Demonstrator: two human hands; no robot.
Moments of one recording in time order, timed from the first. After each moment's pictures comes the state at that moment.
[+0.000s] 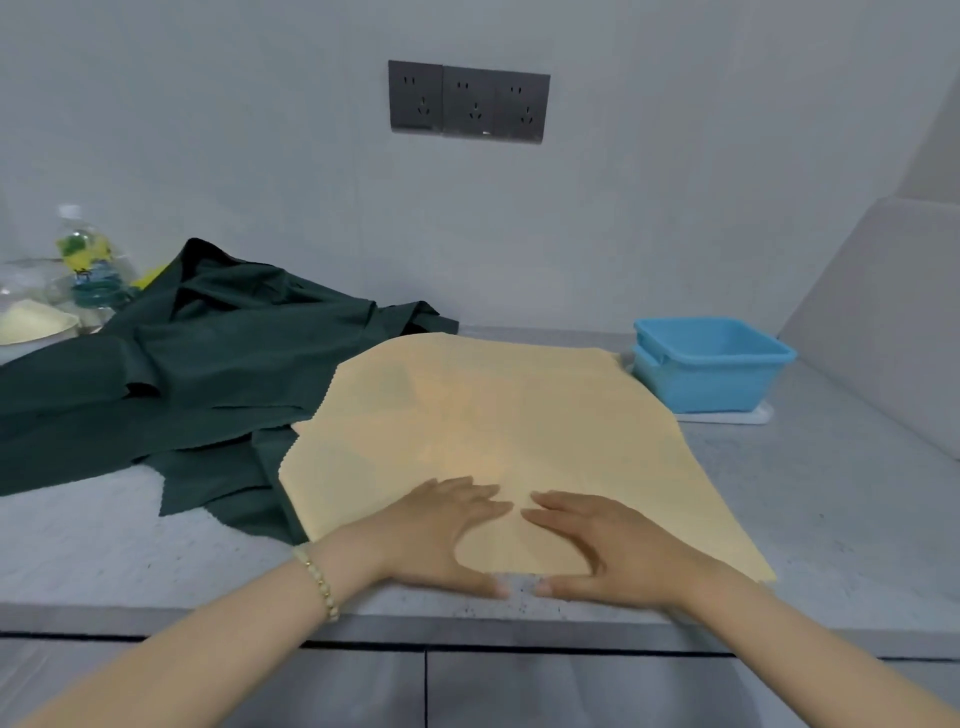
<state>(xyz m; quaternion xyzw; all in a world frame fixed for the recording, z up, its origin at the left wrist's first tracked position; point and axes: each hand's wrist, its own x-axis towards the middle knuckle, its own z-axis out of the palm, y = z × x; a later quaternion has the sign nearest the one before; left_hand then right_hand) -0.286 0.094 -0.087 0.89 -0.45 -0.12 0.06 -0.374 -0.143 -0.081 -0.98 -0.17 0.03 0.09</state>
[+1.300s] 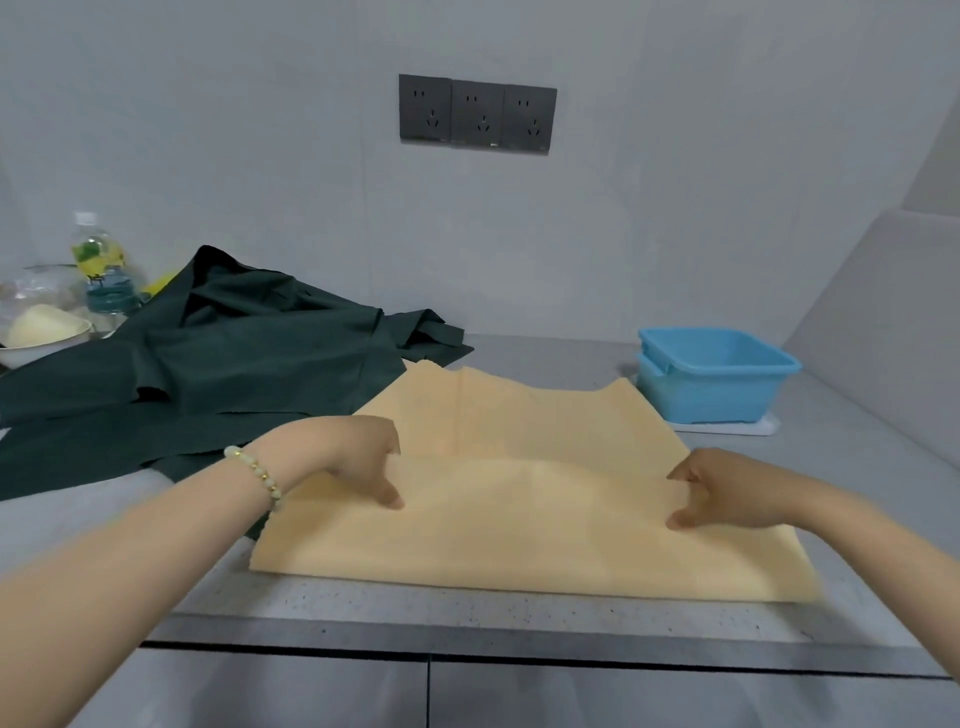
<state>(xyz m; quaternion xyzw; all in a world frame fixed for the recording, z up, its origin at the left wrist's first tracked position) -0.247 0.137 0.005 0.95 -0.26 -0.18 -0.02 -0.368 -0.225 -0.010 -0.99 0.04 0.13 0.10</state>
